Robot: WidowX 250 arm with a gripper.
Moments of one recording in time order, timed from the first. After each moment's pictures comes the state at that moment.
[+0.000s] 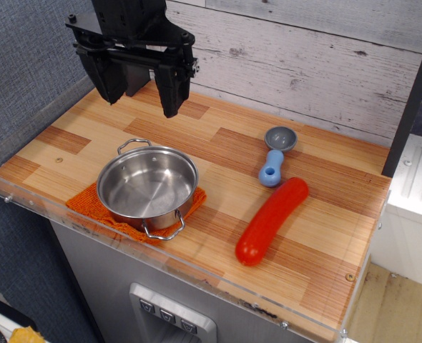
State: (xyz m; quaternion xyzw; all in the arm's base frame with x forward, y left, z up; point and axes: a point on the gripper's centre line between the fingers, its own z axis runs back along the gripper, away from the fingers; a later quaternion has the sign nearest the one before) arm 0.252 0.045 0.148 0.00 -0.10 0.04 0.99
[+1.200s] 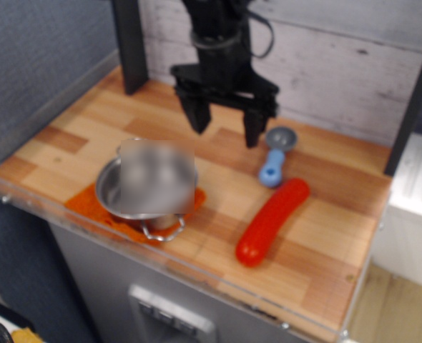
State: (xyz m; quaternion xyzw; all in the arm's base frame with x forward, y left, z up) arm 0.321 0.000 0.074 -0.01 -0.10 0.02 0.99
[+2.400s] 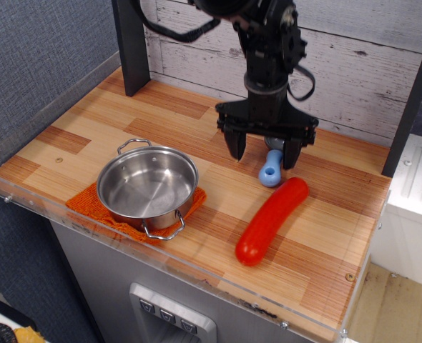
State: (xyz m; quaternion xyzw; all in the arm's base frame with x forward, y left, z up) arm 0.362 -0.021 0.020 0.00 -0.11 0.09 0.99
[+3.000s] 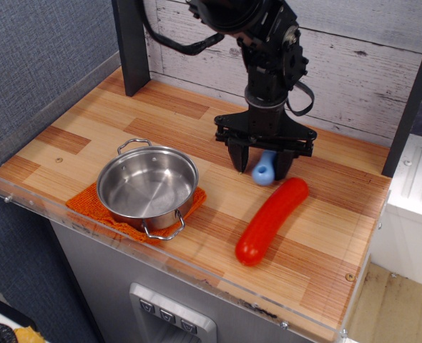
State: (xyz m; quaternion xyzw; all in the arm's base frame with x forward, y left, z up) arm 0.354 -0.022 0.011 0.01 -0.10 0.11 0.99
